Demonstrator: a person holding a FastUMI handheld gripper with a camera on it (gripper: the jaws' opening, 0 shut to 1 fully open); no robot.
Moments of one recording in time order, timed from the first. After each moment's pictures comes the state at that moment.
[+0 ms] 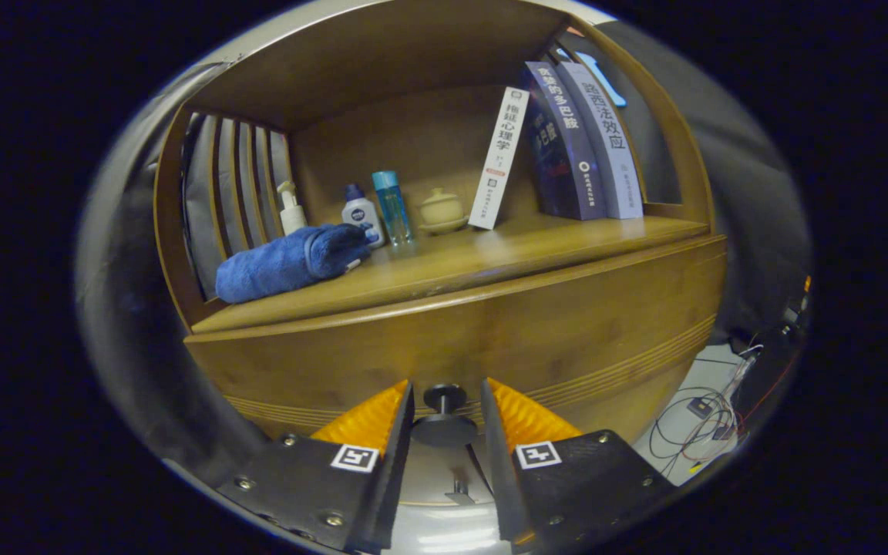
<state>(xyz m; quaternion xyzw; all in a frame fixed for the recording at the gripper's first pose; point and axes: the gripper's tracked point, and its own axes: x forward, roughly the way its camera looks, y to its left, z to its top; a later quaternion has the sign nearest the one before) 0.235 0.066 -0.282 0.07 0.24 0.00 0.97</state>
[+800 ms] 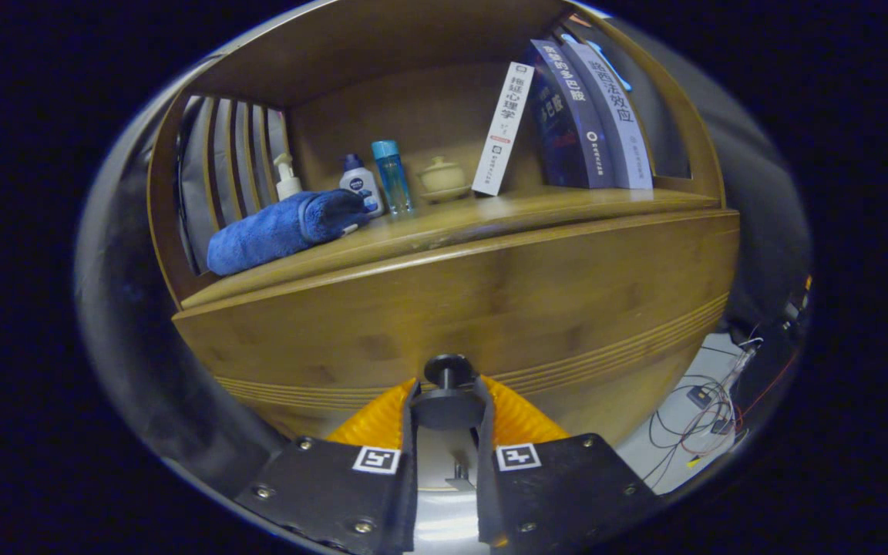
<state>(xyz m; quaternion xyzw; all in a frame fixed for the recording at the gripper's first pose) 0.227 0.068 -0.300 0.08 0.27 -0.01 0.96</state>
